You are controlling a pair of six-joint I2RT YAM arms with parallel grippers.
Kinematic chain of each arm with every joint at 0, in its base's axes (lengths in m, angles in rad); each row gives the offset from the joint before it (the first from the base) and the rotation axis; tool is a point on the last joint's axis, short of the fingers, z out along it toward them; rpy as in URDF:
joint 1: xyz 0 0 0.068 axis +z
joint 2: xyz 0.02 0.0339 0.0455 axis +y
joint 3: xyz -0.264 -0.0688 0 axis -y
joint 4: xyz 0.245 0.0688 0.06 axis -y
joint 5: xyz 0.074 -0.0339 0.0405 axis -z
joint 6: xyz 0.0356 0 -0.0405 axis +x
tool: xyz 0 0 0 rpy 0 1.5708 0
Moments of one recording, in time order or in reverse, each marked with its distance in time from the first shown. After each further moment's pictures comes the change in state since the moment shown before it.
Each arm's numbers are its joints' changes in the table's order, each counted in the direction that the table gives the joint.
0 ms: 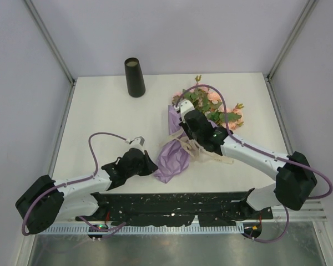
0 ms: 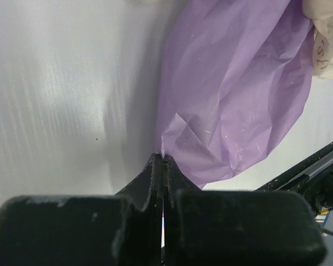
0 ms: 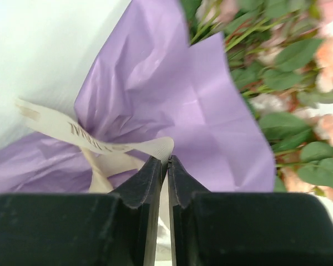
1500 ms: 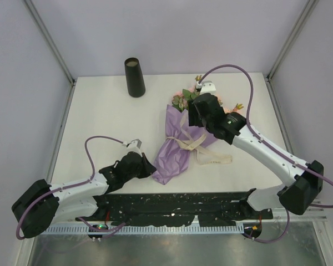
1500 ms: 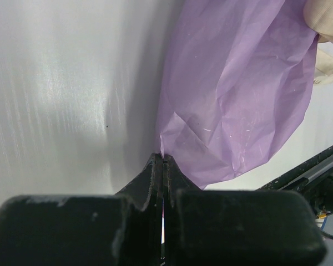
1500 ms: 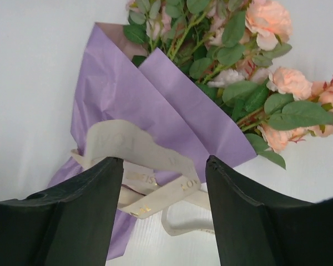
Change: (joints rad) left arm -0.029 -0.067 -0.047 -0.015 -0.055 -0.050; right arm -0.064 -0.134 0.260 -0.307 0.098 0.373
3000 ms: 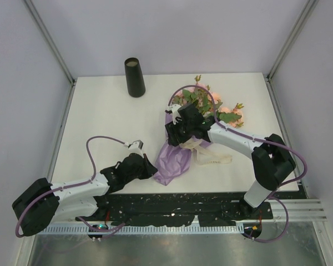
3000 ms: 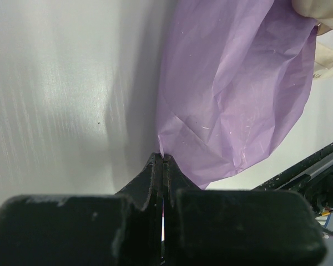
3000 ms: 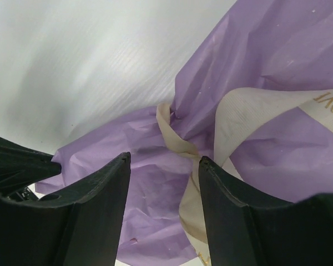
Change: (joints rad) left arm -0.039 0.010 0.000 0.013 -0.026 -0.006; right arm -0.013 0.339 -0.117 0.219 -0.656 -0.203
